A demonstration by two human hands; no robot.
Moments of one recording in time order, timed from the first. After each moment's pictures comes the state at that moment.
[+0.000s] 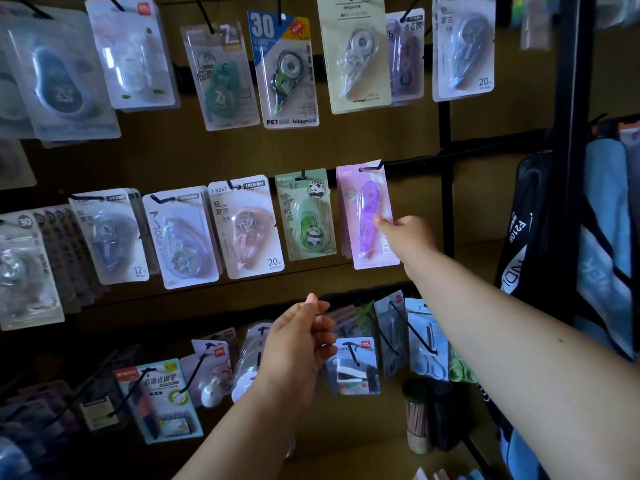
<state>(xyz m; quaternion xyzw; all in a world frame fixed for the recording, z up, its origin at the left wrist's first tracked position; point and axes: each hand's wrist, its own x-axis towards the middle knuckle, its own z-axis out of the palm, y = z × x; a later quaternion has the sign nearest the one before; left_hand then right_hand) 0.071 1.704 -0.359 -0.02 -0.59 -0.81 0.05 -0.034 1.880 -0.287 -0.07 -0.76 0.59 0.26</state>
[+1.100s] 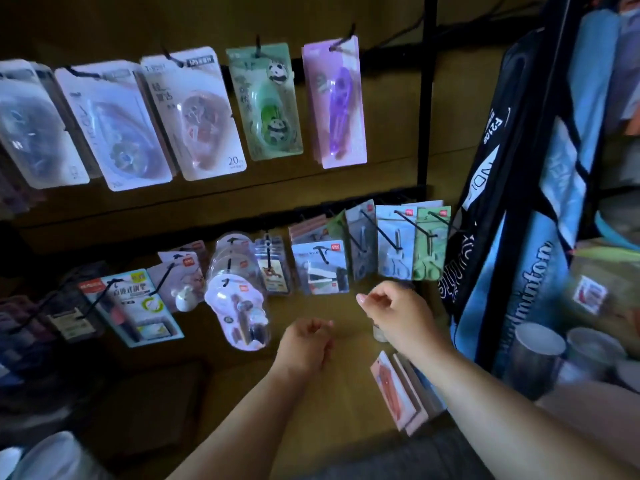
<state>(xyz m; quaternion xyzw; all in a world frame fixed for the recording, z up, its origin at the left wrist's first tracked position) 0.074 1.710 -0.520 0.00 -0.80 -0.59 -0.06 0.088 1.876 -0.501 -0.04 -0.87 0.46 0.16</state>
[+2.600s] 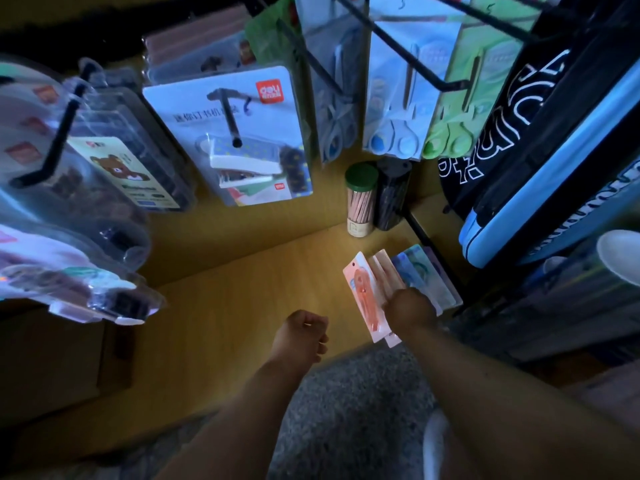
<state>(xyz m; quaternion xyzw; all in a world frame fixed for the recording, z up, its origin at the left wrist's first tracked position) -0.003 1.747 -0.733 0.17 -0.79 -0.52 -0.27 -0.014 1.943 -0.796 -0.30 -0.91 0.22 -0.18</state>
